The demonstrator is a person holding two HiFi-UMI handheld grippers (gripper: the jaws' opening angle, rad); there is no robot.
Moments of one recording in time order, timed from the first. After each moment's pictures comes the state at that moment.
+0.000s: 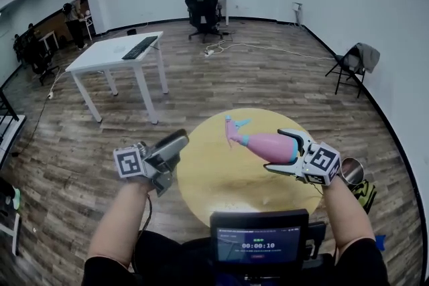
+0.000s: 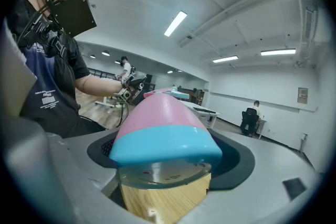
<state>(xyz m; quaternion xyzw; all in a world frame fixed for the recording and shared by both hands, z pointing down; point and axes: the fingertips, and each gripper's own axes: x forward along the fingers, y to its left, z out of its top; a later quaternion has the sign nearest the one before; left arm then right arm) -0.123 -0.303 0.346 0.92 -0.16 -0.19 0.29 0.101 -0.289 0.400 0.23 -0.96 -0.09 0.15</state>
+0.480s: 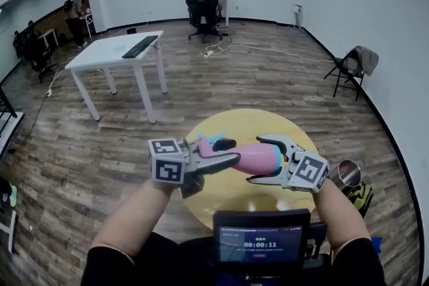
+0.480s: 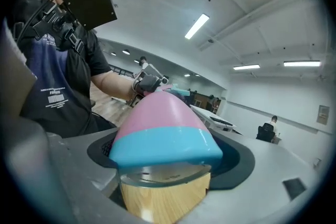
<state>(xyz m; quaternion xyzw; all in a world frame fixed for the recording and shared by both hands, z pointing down) 0.004 -0.241 0.330 0.99 -0.03 -0.05 0.14 0.029 -0.245 0.391 0.13 -0.96 -0.16 0.17</state>
